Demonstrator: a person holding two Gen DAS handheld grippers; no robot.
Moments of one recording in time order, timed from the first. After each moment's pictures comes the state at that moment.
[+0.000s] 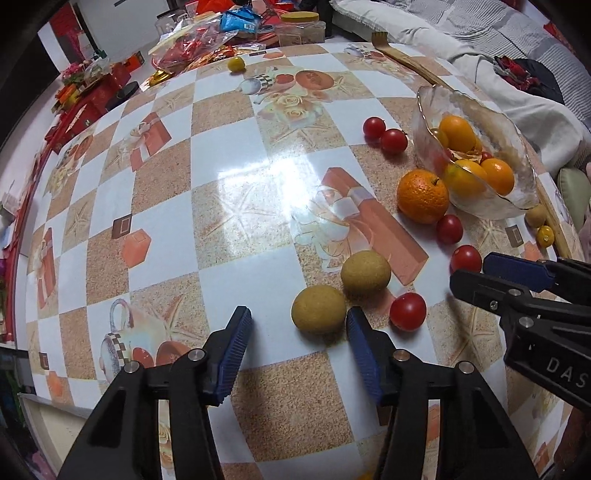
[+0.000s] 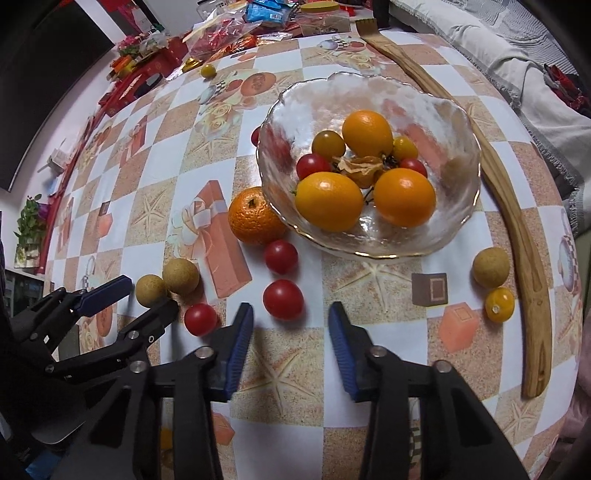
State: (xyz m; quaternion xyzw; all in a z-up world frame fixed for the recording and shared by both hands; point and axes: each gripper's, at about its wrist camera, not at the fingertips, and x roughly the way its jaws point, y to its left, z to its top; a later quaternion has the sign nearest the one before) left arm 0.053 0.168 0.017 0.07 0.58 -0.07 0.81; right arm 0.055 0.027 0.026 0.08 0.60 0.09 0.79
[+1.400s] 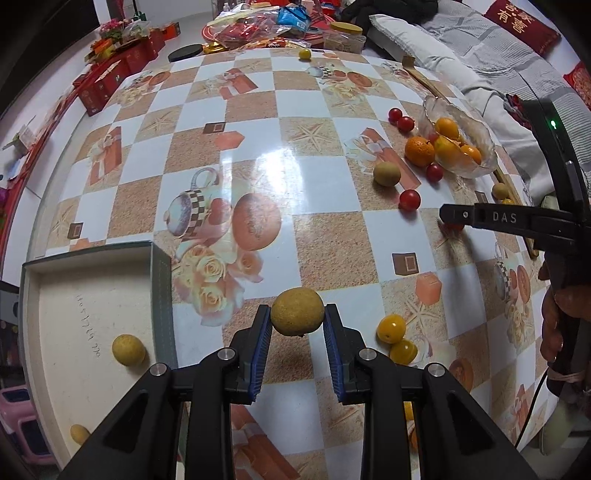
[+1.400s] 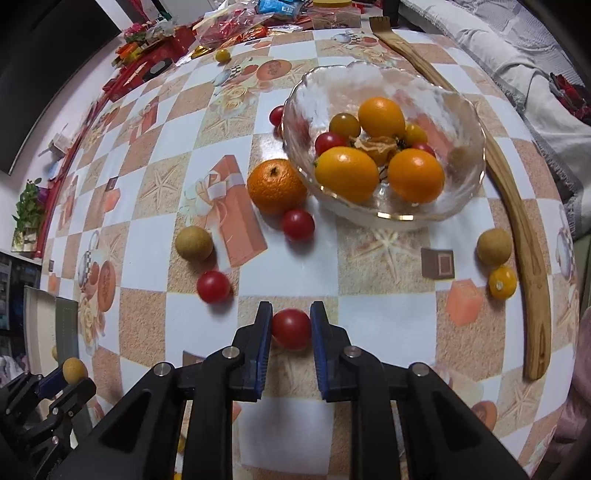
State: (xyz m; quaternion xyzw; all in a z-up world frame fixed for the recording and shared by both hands) left arm -0.061 0.241 0.055 -0.02 0.59 -0.04 0.81; right arm 0.034 0.036 0.029 0.07 0.61 0.10 0.79
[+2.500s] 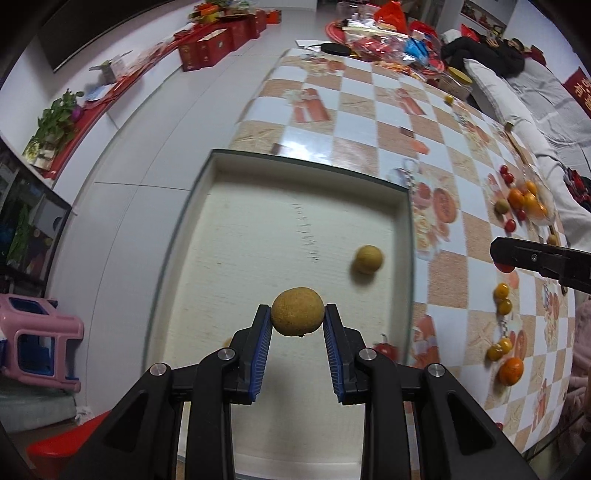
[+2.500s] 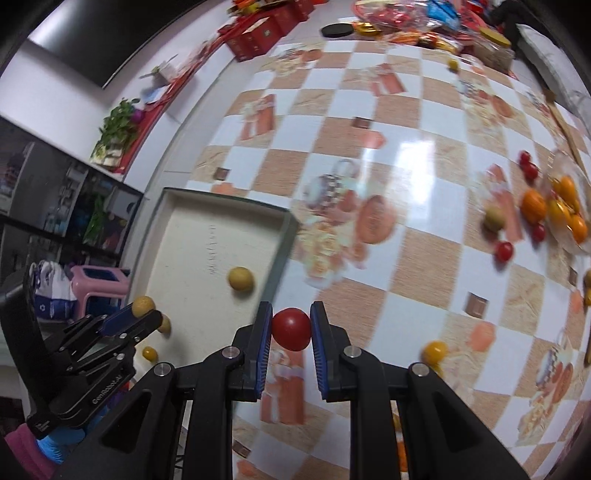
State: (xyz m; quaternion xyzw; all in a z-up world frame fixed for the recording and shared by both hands) left arm -0.156 0.418 0.083 -0.09 0.58 0.10 0.81; right arm -0.060 0.238 0.107 0.01 0.61 0.29 0.74
